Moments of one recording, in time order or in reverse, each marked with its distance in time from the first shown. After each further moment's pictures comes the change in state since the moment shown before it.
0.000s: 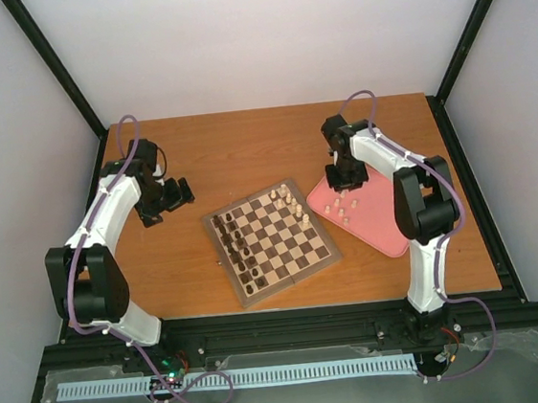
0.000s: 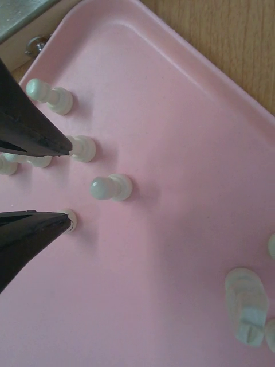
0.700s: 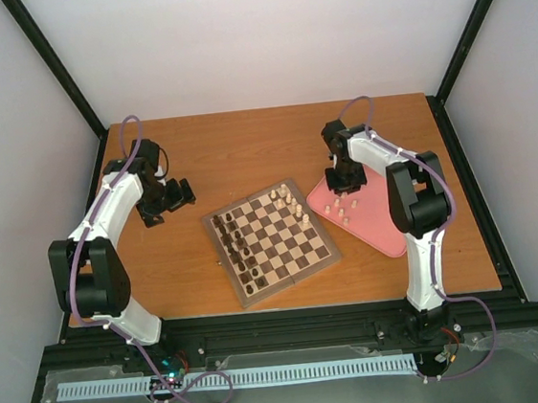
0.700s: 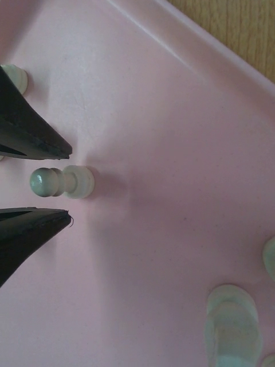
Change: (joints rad) left arm 0.000 0.041 0.010 0.000 0.000 0.000; right arm -0.015 0.078 -0.008 0.070 -0.013 0.001
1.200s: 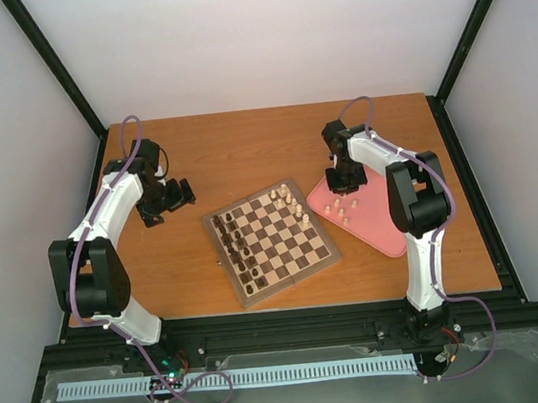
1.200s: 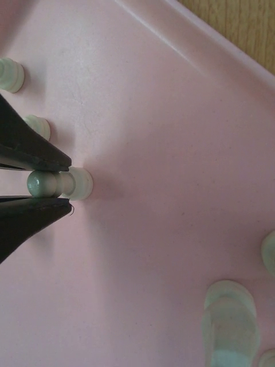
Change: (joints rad) left arm 0.000 0.000 0.000 0.000 0.000 0.000; right arm -0.004 0.010 0.000 0.002 0.007 -0.008
